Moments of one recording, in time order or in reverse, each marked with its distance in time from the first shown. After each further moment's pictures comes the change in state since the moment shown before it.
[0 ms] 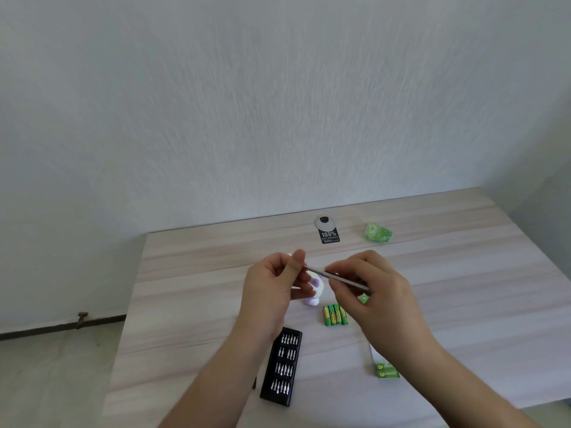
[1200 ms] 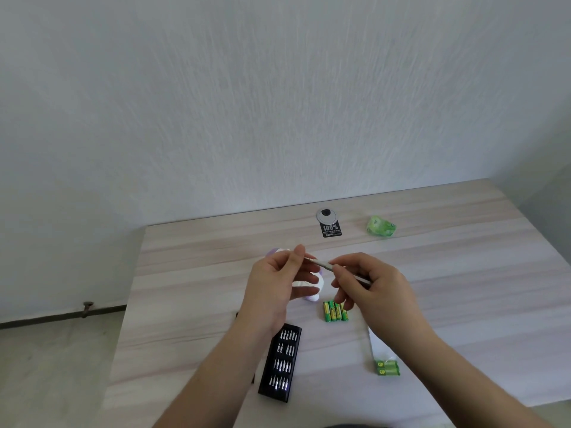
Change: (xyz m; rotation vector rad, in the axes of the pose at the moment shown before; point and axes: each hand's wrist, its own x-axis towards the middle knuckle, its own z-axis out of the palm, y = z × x) left_hand 0.023 -0.017 0.006 0.049 -0.005 -0.104; right_hand 0.019 0.015 -0.003 0.269 -0.129 0.374
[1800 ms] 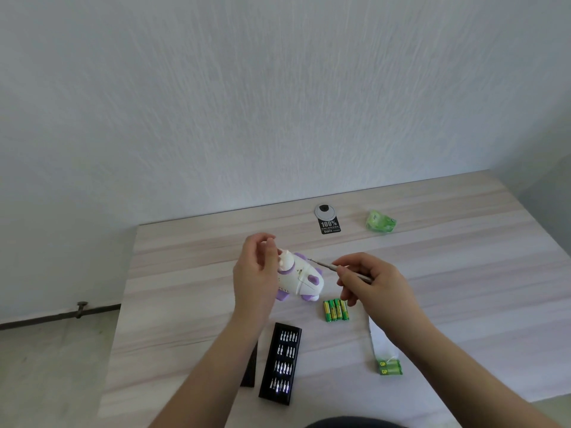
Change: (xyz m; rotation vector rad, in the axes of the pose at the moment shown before) left_hand 0.048 -0.028 -0.026 0.378 0.289 0.355; right_hand 0.031 0.031 0.002 0.029 0.013 0.119
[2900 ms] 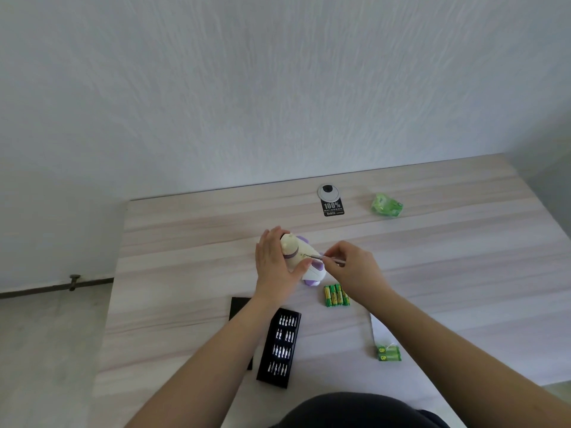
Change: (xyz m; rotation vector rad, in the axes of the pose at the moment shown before) left_hand 0.032 -0.125 0.046 0.420 -0.154 0.268; right_hand 0.074 0.068 0.035 -0.458 -0.052 0.067
